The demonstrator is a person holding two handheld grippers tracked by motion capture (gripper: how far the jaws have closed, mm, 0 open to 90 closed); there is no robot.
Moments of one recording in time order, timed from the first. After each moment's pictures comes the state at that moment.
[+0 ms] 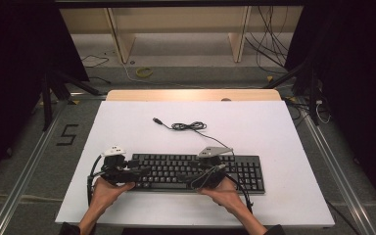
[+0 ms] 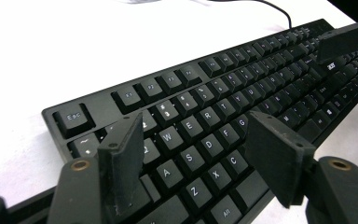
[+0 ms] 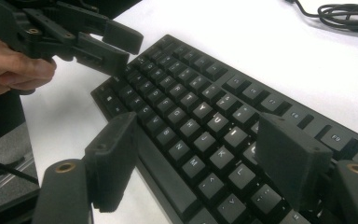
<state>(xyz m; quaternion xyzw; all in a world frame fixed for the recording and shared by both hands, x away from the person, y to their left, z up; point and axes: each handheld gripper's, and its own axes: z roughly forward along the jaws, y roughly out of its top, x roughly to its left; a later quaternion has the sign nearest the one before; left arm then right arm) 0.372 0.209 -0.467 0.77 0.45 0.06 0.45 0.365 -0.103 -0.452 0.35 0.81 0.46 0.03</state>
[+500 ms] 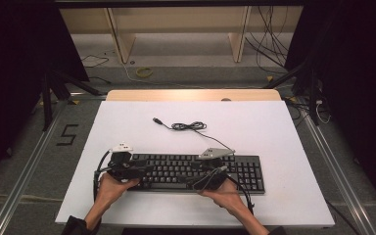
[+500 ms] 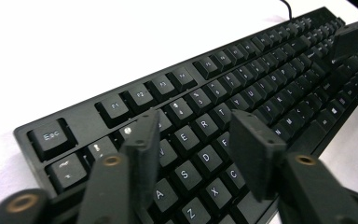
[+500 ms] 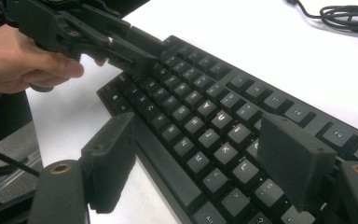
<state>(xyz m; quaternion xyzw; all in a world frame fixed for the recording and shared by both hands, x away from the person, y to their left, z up) 0.385 0.196 -0.470 0.79 0.44 0.05 0.43 0.361 -0.105 -0.451 0.35 0.81 0.47 0.03</state>
